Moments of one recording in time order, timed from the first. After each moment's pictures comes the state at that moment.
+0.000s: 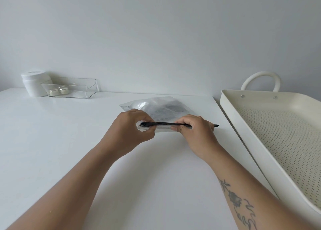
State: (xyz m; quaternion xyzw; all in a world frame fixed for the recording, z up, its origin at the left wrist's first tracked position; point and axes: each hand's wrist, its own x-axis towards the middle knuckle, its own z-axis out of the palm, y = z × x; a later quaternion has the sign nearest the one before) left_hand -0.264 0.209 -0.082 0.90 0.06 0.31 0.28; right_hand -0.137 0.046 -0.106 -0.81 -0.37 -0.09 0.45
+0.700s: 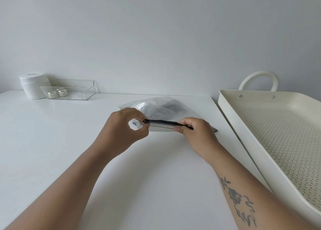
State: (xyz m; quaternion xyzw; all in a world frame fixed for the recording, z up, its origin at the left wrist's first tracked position) left_hand -0.268 0.215 -0.081 0.89 0.06 0.36 0.28; right_hand -0.128 0.040 -0.110 -0.81 -0.33 -0.02 0.48
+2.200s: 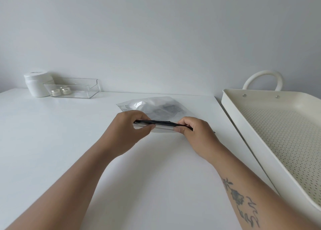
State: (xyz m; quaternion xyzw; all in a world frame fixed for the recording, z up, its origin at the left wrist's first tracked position) left_hand -0.267 0.219 -0.084 0.90 0.10 0.29 0.31; right_hand -0.125 0.044 -0.118 -0.81 -0.37 0.00 0.46
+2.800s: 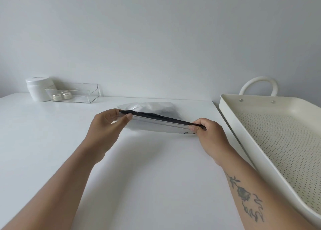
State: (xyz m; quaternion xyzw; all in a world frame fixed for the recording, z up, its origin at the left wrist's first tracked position) left_hand -0.282 0.250 -0.084 0.77 0.18 0.34 0.52; right_hand -0.111 0.022 -0.111 -0.81 -0.25 0.00 0.54
